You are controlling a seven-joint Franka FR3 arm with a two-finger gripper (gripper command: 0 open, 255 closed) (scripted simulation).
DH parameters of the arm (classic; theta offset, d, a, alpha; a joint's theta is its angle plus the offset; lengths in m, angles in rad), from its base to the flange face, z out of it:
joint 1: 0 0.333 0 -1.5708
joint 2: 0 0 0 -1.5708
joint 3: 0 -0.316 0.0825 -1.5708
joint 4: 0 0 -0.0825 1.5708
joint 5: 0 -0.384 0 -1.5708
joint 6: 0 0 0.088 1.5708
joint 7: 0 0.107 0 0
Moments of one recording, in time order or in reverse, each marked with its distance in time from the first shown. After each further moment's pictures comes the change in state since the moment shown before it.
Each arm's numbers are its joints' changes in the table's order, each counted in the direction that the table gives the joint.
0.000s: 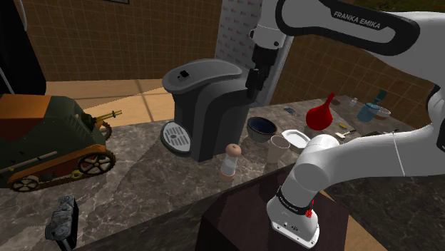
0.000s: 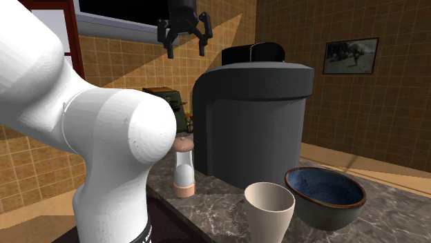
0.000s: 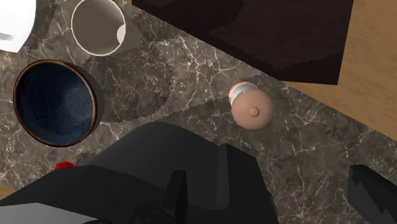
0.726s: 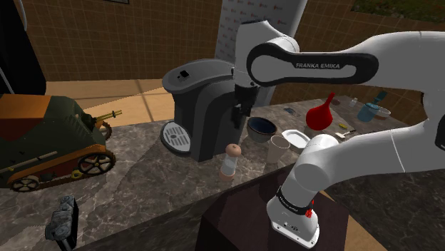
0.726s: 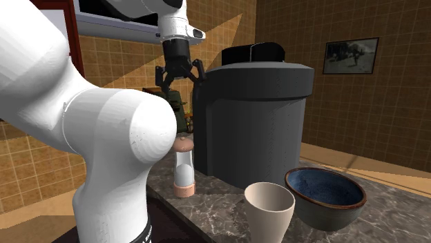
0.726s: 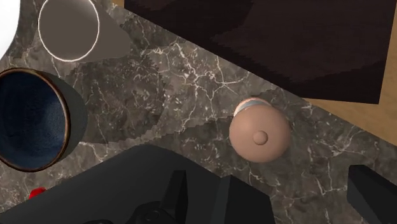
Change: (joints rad) arm 0.012 0.051 -0.112 -0.252 0.011 0.211 0.093
